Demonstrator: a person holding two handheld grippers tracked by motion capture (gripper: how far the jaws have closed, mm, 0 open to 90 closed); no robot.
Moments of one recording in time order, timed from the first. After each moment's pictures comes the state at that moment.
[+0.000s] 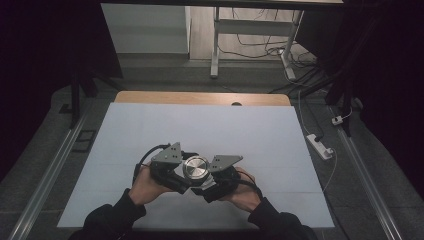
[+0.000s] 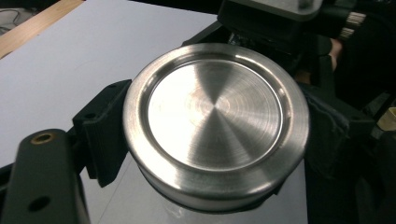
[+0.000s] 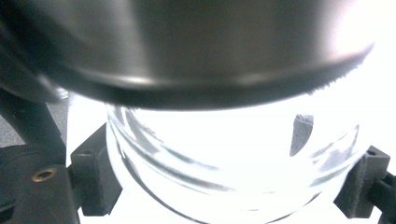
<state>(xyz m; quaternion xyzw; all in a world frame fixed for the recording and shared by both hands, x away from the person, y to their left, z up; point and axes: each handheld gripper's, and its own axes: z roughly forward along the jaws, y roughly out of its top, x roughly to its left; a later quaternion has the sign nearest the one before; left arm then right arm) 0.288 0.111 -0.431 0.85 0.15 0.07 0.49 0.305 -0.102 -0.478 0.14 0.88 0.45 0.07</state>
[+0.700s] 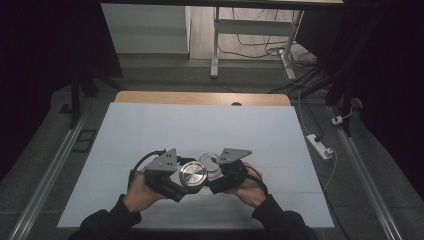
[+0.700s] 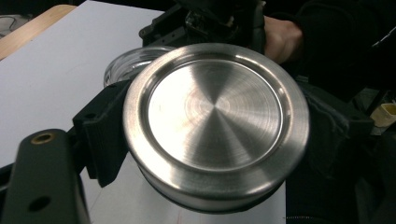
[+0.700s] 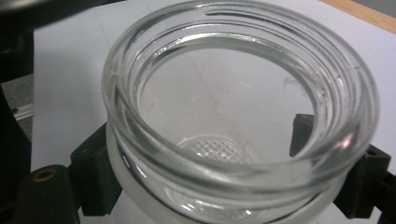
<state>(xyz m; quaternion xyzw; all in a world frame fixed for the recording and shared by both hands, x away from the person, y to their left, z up) 0.267 0.116 -0.428 0.85 0.14 0.07 0.50 0.321 -0.119 -0.474 0.18 0.87 0.46 0.09</state>
